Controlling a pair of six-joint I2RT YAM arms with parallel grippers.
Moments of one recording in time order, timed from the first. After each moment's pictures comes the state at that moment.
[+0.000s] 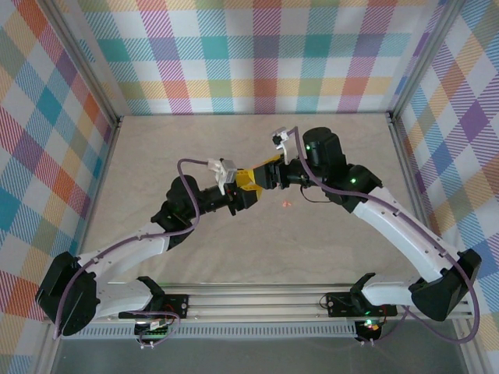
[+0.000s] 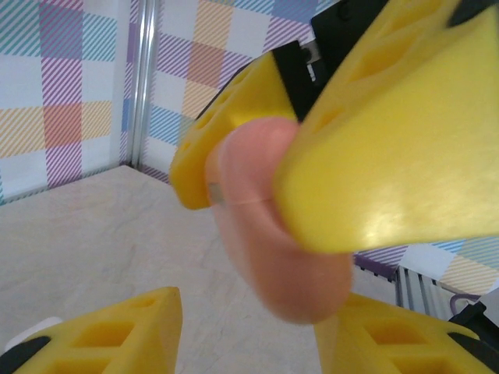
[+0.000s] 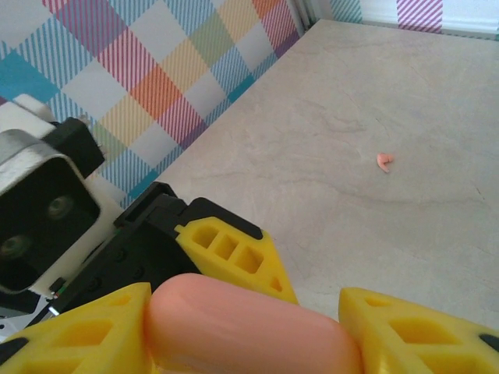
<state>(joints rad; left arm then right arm) -0.69 1.17 0.67 0.55 0.47 -0.24 0.70 1.26 1.32 -0.51 -0.38 0.30</state>
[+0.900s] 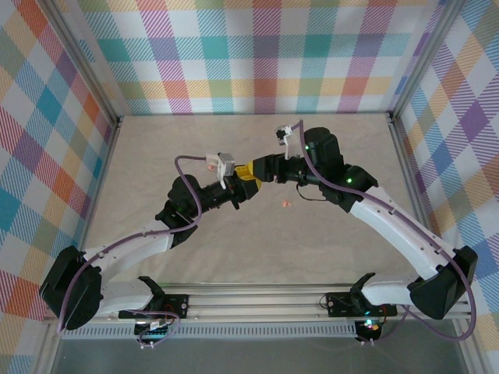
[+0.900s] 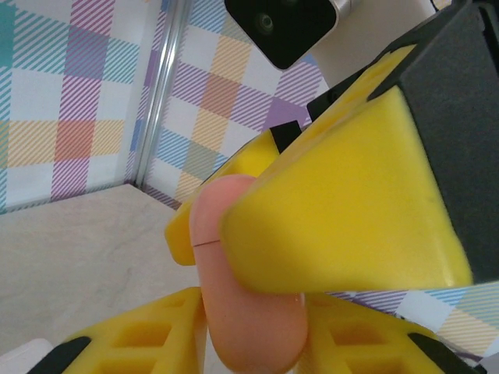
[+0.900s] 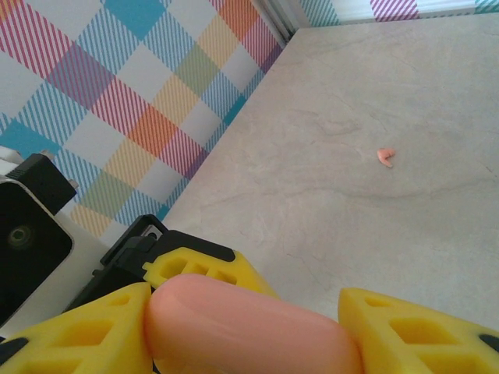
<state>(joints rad) -0.70 1.21 0.69 0.66 0.40 -0.38 0.69 1.27 1.28 -0.42 -0.35 0.51</state>
